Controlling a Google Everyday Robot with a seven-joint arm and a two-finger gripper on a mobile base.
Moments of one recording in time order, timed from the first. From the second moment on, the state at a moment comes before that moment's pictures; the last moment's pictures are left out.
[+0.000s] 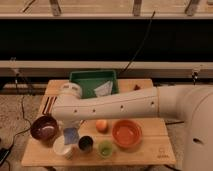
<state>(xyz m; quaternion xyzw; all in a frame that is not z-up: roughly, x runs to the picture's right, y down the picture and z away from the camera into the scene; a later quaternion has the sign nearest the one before) -0.177 0.185 0.682 -0.11 -0.28 -0.71 0.64</state>
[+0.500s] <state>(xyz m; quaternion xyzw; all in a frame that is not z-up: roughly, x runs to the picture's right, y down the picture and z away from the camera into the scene) -0.199 0.201 0.676 -0.10 -0.30 -0.72 0.61</state>
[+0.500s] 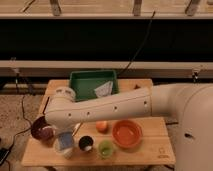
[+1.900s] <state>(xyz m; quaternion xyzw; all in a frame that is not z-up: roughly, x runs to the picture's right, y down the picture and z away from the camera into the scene) -0.213 0.214 0.685 -0.11 -0.31 -0.72 0.61</state>
